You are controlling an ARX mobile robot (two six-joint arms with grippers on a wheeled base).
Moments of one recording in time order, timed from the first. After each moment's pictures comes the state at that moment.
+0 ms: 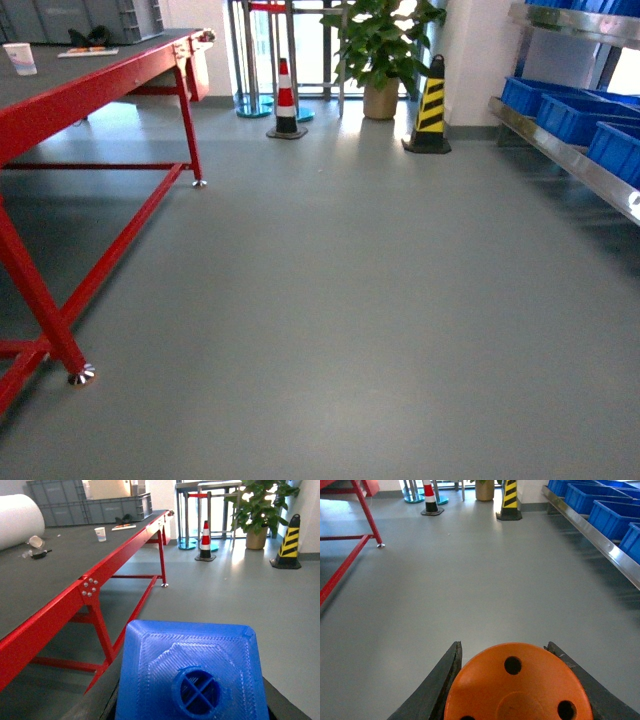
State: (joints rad) left arm -0.38 0.70 0.40 0.27 -0.61 0.10; right arm 0.14 1.20 0.41 0.55 0.18 0.07
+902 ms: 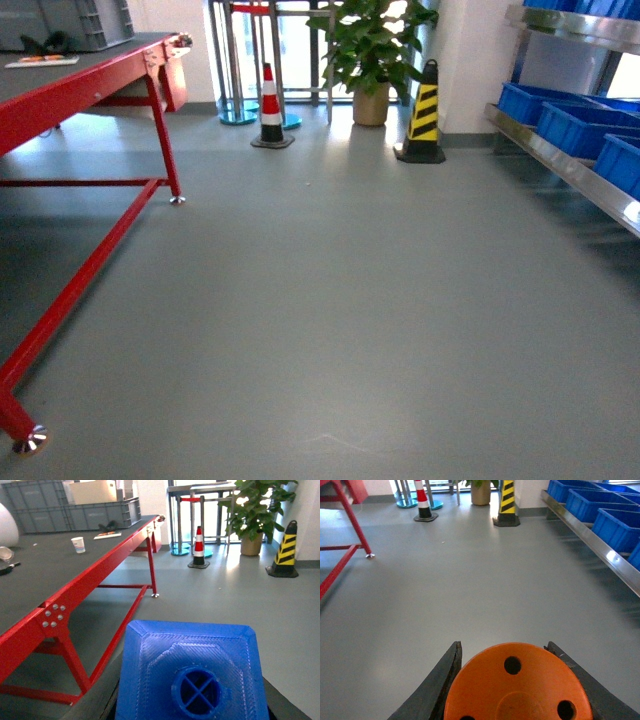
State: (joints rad) left arm -0.38 0.69 0.40 0.28 -0.61 0.10; right arm 0.14 1.20 0.41 0.55 0.18 0.07
